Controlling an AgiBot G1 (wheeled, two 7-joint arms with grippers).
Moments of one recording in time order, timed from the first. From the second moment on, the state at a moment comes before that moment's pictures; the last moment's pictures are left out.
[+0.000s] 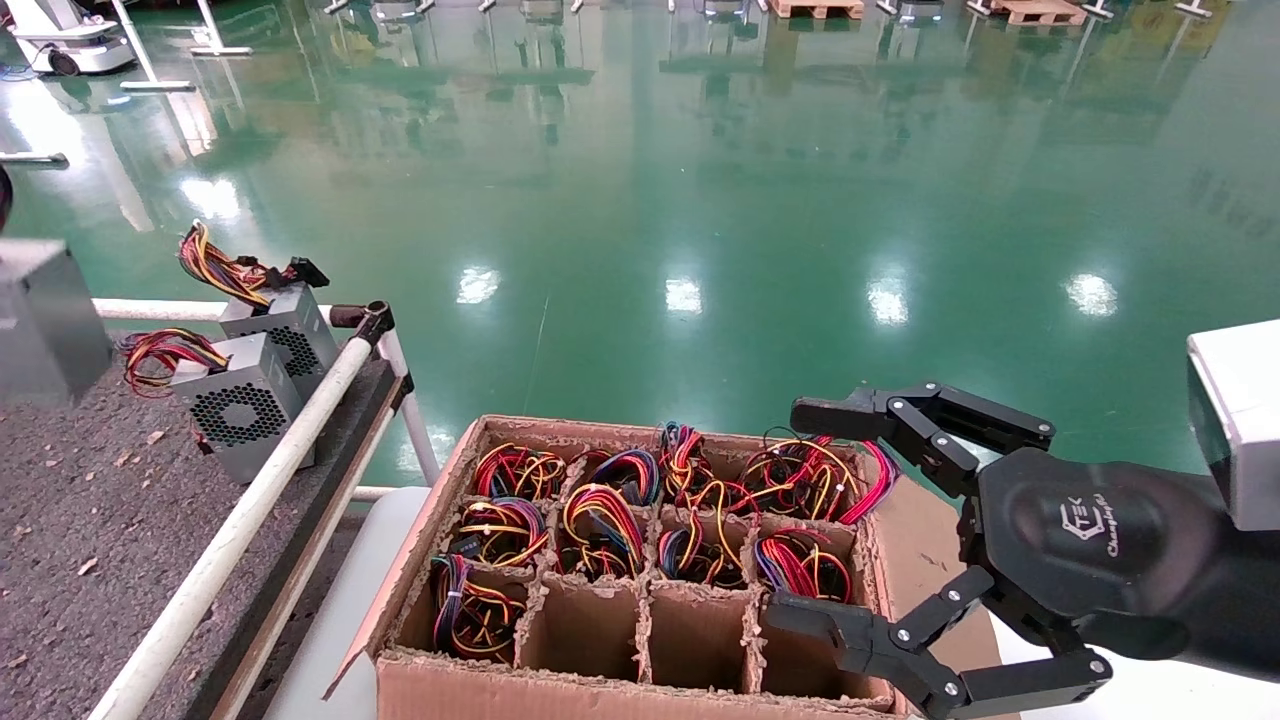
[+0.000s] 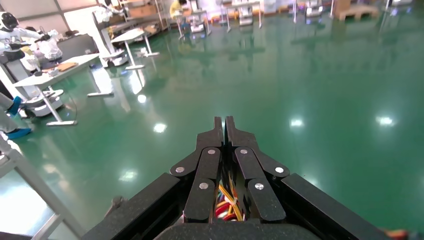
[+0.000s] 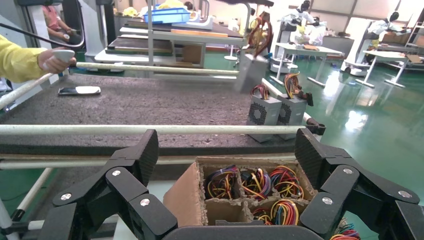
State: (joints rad) left arm -2.11 0.85 0.53 0.02 1.51 0.59 -0.17; right arm 1.08 -0.57 -0.37 1.23 -0.62 -1.44 0.13
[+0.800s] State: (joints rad) left arm -2.02 0.91 0.56 0.01 1.56 0.67 -0.14; right arm 1.08 -0.57 -0.37 1.23 -0.62 -1.44 0.13
